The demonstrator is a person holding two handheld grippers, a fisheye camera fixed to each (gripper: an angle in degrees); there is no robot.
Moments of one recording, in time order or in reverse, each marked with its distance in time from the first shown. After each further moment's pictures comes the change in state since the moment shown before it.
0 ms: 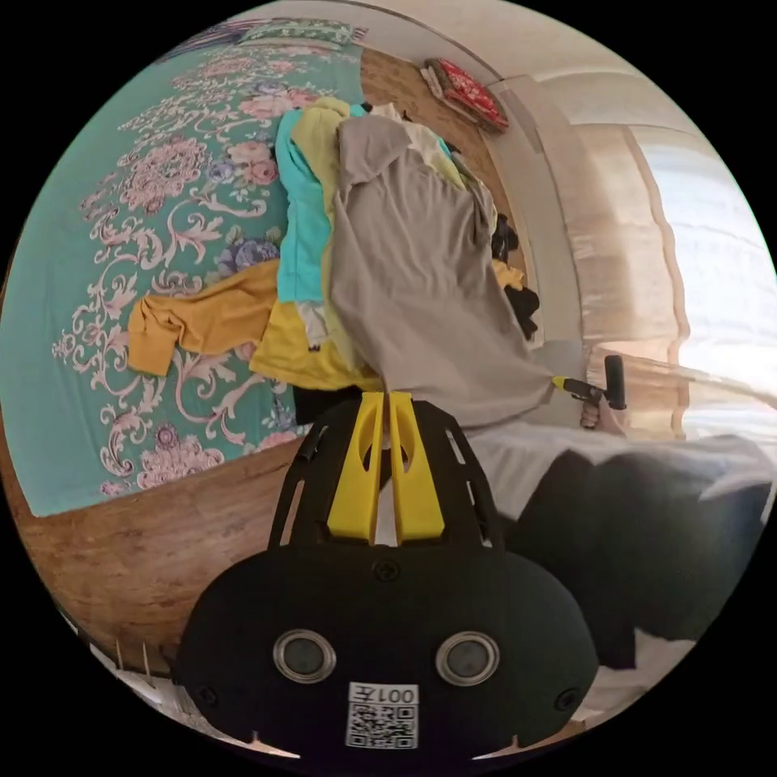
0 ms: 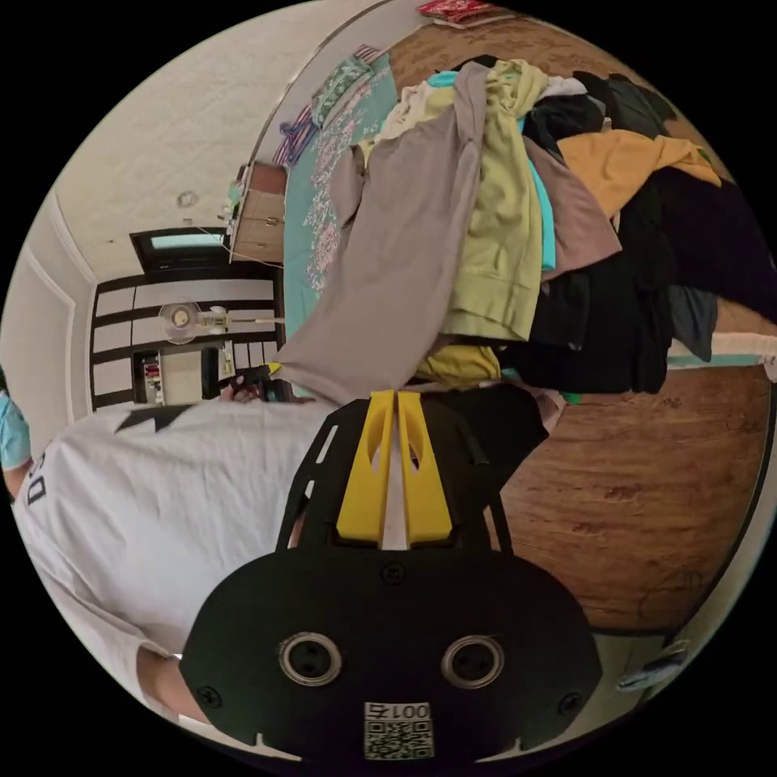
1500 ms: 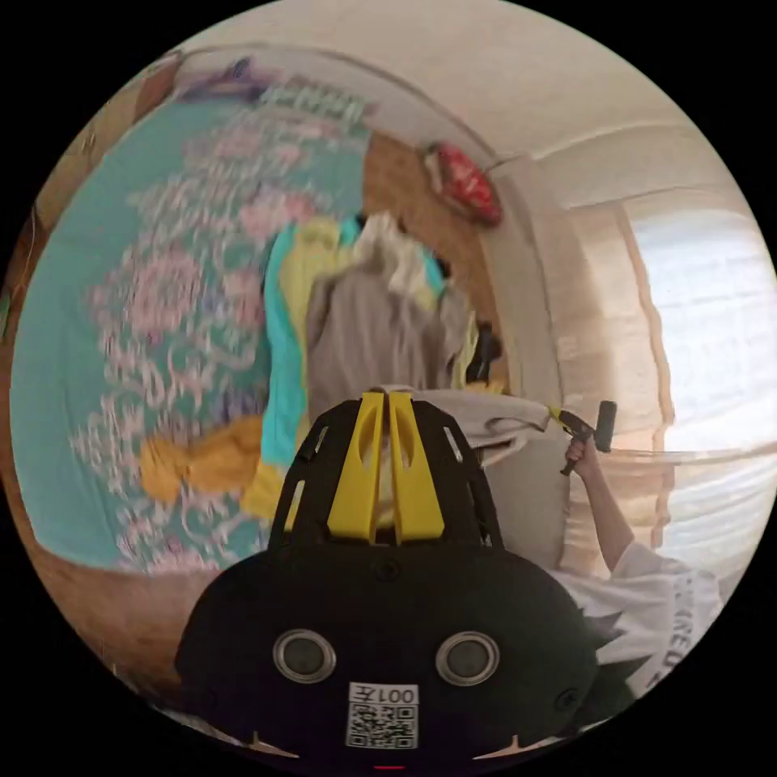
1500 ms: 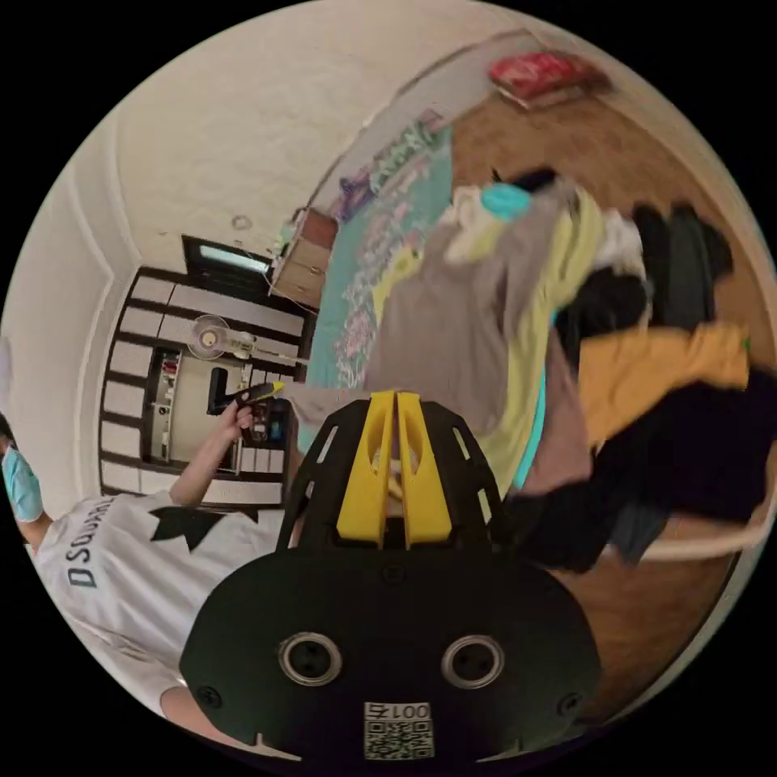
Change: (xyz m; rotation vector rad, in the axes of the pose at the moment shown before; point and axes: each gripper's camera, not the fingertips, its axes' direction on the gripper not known) left arm 0.145 -0.097 -0.092 0.331 -0.003 0.005; right arm -0.105 -0.115 -0.014 0.217 0.008 -0.327
